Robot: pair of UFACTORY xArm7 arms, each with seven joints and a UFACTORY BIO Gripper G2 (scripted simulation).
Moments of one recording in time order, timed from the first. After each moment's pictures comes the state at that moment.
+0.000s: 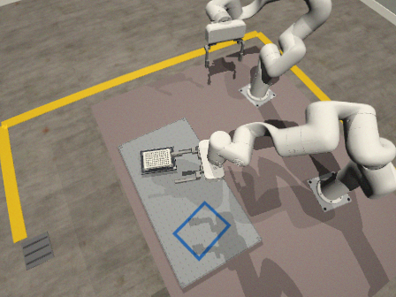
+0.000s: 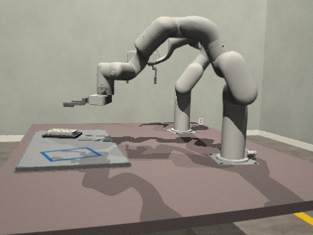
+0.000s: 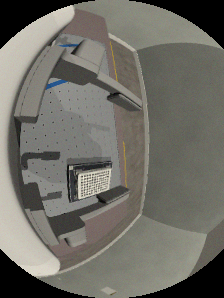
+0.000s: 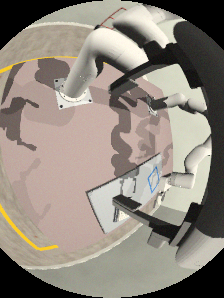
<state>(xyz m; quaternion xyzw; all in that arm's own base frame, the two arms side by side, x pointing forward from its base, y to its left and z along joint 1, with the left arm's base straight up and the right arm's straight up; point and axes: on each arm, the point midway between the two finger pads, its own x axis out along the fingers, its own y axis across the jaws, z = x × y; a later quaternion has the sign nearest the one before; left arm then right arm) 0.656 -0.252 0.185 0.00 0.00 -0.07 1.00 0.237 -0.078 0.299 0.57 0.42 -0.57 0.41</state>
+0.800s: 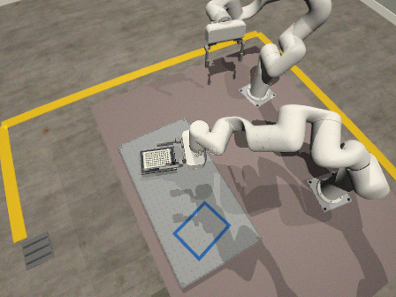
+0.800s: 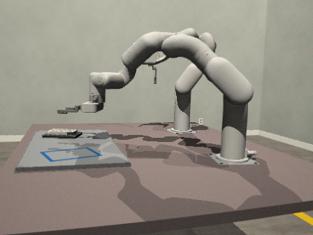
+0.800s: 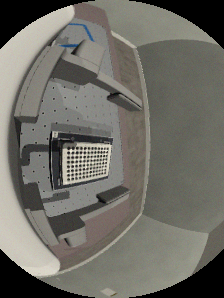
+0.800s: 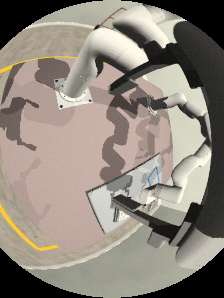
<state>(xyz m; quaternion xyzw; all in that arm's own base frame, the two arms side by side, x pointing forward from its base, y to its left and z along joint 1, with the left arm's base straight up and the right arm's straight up) 0.699 -0.341 0.144 0.00 0.00 -0.08 1.00 0.237 -0.078 0.299 0.57 0.42 -0.57 0.41</state>
